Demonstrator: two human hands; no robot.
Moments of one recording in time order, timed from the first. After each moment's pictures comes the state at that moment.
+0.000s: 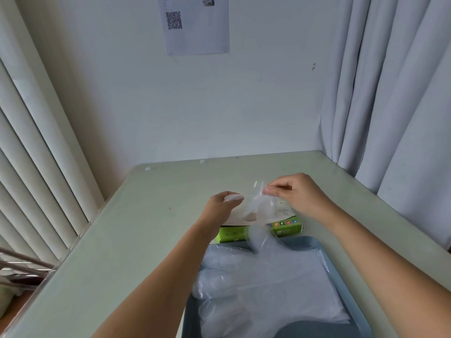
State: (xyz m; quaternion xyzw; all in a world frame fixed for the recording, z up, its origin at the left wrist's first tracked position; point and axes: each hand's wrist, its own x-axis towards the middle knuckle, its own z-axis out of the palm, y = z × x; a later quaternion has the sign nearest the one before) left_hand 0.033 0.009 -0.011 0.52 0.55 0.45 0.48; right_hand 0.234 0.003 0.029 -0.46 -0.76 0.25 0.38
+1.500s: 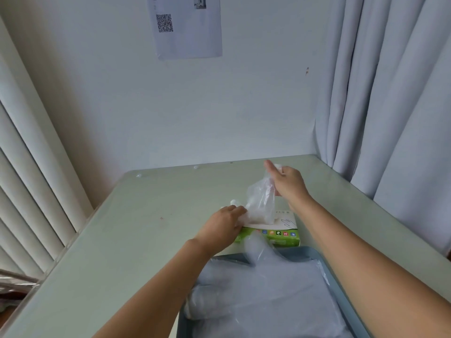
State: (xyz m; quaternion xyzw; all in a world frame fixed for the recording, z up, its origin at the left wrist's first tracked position) left_hand 0.034 0.029 -0.041 0.85 0.47 0.23 0.04; right_hand 0.216 0.063 0.028 -0.60 -0.53 0.30 0.51
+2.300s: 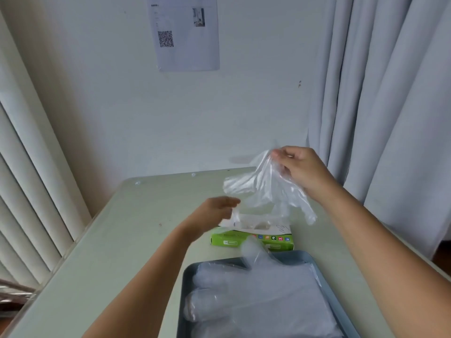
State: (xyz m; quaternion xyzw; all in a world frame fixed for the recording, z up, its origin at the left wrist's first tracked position) left_hand 0.019 0.018 0.021 0.67 0.48 0.33 0.46; right_hand 0.235 0.012 0.100 -0.47 -0.62 0.31 0.55
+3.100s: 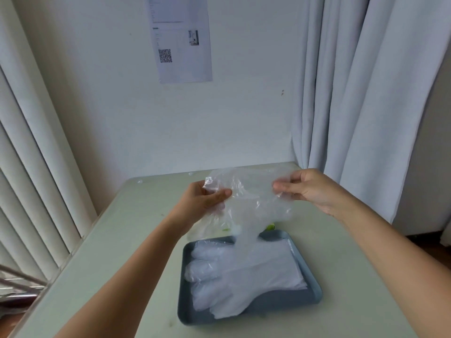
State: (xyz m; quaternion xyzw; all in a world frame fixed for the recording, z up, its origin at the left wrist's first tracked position) left_hand 0.021 -0.089 0.076 0.64 0.43 0.46 0.44; right_hand 0.275 -0.093 0.099 -0.50 -0.61 0.45 0.43
